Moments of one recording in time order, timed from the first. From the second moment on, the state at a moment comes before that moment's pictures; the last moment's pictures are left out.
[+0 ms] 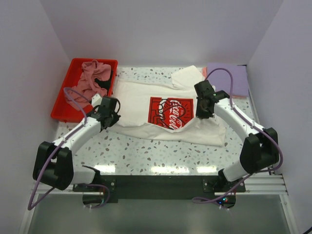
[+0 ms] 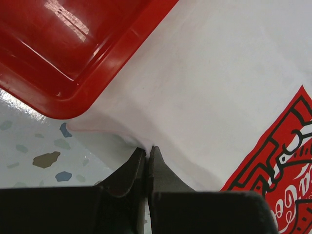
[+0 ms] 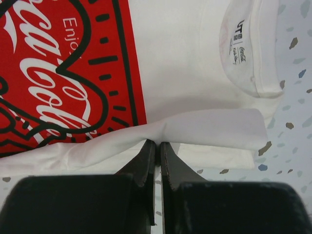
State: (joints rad) left arm -0.31 1.32 0.80 -0.43 -0.36 -0.98; right arm 0.37 1.51 1.21 -0.86 0.27 0.49
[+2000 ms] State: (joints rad) left arm -0.46 1.60 0.85 -0.22 -0.27 -0.80; right arm 0.30 1.89 1.27 -0.47 -0.07 0.40
